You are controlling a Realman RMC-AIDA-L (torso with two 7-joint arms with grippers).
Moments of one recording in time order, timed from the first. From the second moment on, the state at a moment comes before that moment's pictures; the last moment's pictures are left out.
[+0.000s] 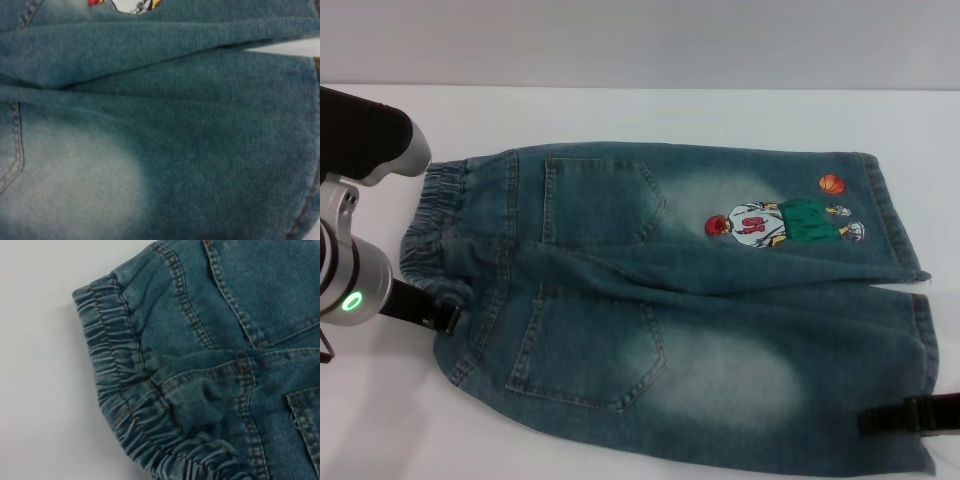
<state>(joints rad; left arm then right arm) -0.27 -2.06 -1.46 -1.69 2.86 -1.45 0.05 -0.02 2.09 -1.53 -1.73 0.63 1.51 -0.02</state>
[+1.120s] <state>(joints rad) -0.27 -2.06 -1.45 -1.70 2.86 -1.45 0.04 0.02 2.08 -1.51 -1.67 0.78 1.49 -0.14</state>
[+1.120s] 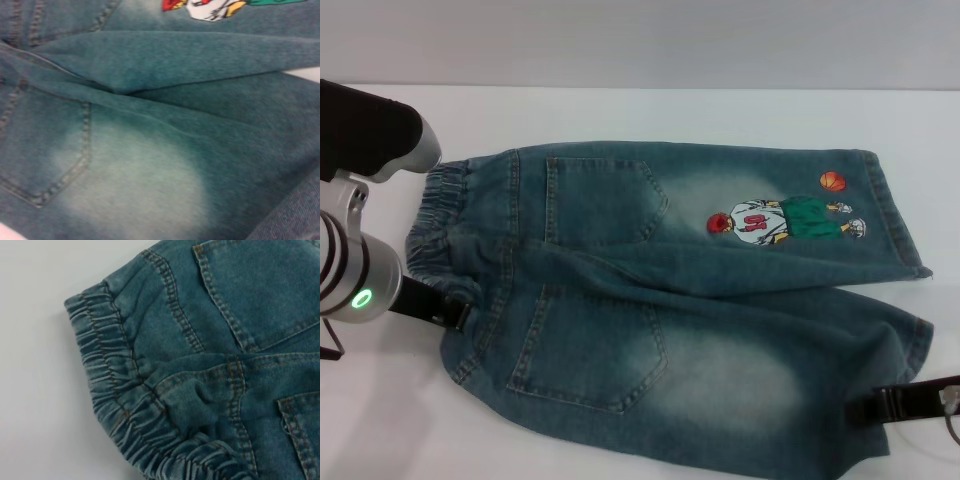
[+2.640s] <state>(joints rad) -0.24 -2.06 -1.53 -1.73 2.81 -1.20 0.01 0.01 2.08 -1.25 -1.65 1.03 1.05 -0.52</state>
